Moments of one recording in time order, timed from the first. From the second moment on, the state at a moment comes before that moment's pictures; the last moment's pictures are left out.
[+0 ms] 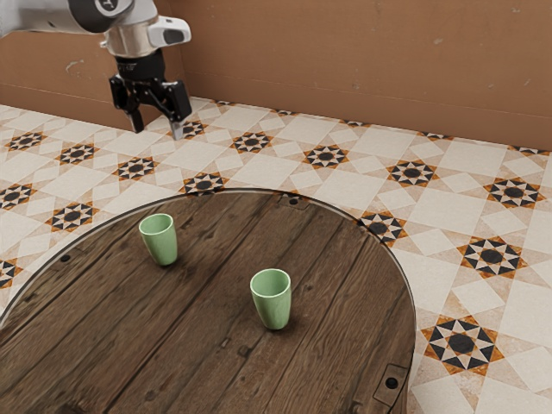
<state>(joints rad) -0.38 0.13 0.45 -1.42 -0.06 1.52 0.05</state>
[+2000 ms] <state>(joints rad) -0.31 0.40 0.10 -1.82 -0.09 2.04 -0.12</state>
